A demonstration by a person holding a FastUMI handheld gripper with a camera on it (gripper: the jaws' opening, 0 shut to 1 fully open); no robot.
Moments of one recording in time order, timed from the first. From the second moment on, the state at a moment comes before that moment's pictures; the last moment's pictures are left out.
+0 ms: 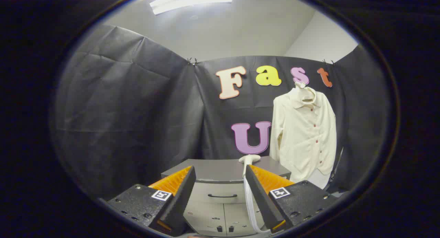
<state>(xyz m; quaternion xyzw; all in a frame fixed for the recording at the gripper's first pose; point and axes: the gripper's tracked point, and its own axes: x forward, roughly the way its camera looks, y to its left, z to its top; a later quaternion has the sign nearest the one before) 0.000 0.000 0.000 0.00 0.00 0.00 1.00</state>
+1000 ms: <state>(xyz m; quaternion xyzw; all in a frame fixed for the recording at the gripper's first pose) 0.007 0.006 -0.009 -0.05 -0.01 0.00 1.00</state>
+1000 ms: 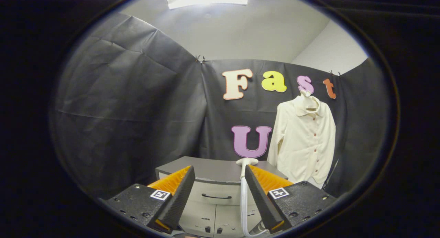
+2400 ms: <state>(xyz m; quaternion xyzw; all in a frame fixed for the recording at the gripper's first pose) 0.140 -0.051 -0.061 -0.04 0.05 -0.05 1.00</state>
